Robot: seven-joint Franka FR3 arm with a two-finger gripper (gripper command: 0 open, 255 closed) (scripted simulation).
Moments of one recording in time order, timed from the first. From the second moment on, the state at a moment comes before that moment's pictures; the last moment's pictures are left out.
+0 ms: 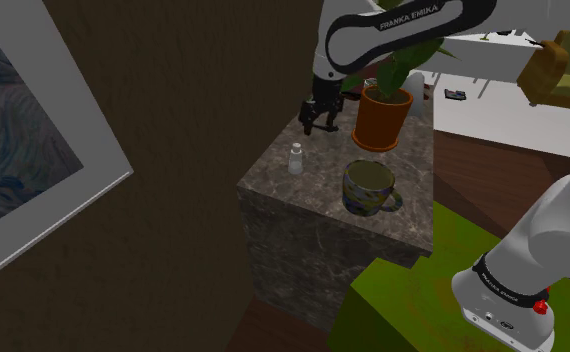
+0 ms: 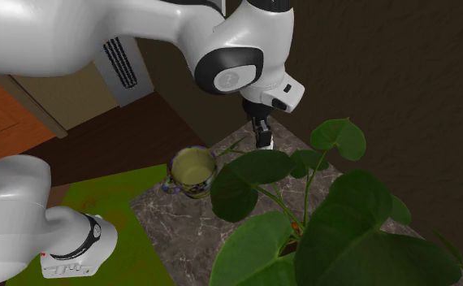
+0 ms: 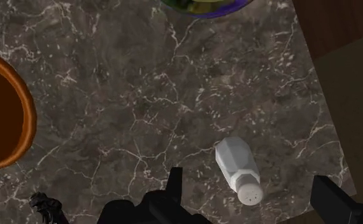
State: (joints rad) arm 0.02 0.00 0.13 -2.01 0.05 2.07 0.17
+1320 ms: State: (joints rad) arm 0.05 0.30 0.14 -1.86 0.04 2.19 0.20
